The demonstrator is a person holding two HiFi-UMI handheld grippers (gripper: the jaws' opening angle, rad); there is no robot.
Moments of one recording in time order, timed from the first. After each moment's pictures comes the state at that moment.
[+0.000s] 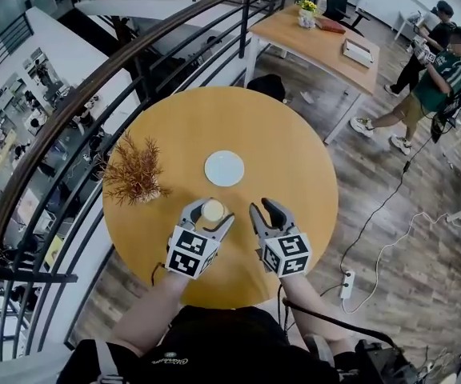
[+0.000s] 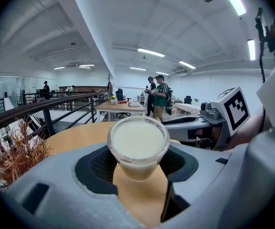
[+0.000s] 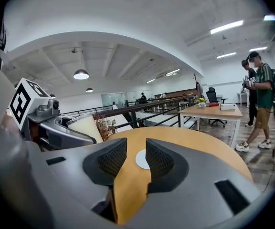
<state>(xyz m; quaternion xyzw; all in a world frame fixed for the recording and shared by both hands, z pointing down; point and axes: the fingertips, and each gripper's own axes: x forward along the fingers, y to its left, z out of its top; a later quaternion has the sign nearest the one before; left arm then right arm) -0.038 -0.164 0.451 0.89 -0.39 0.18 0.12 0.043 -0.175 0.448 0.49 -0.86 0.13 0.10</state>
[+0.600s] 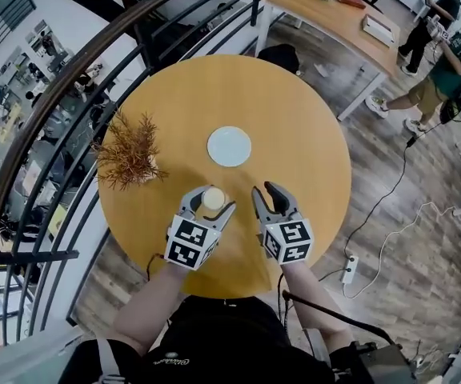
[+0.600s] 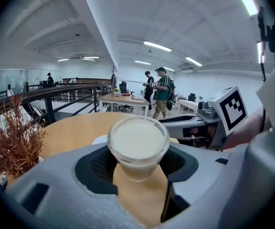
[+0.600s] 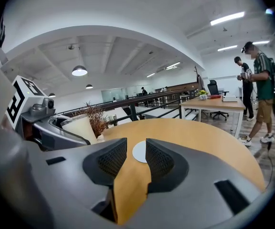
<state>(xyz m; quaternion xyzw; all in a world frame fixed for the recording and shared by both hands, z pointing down) -0.033 -0.185 0.492 0.88 -0.40 0.20 0.16 0.049 -0.209 0.491 0.48 -0.86 0.16 0.12</state>
